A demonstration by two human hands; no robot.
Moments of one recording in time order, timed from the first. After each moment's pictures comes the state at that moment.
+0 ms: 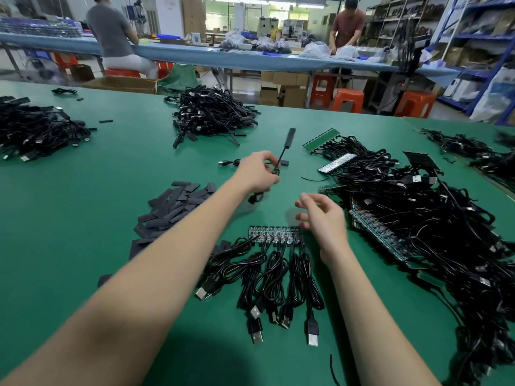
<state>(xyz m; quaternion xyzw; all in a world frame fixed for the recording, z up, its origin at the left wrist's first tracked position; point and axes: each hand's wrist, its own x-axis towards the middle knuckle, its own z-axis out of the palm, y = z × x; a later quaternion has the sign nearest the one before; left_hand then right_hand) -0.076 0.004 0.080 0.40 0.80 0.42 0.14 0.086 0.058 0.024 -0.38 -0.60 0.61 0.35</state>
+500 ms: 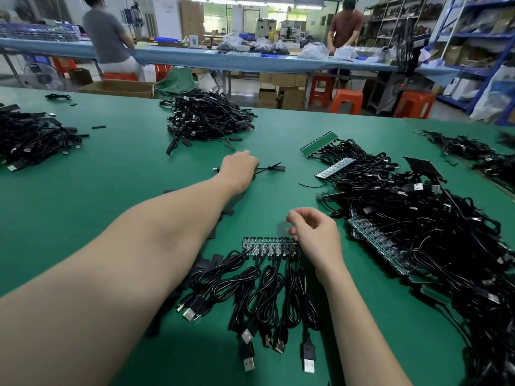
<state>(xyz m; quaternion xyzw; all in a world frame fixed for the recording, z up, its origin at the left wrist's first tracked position) -0.149 0.049 0.056 0.49 0.86 0.01 -0.12 0.083 0.057 0.014 -0.39 -0.67 0.54 0.33</state>
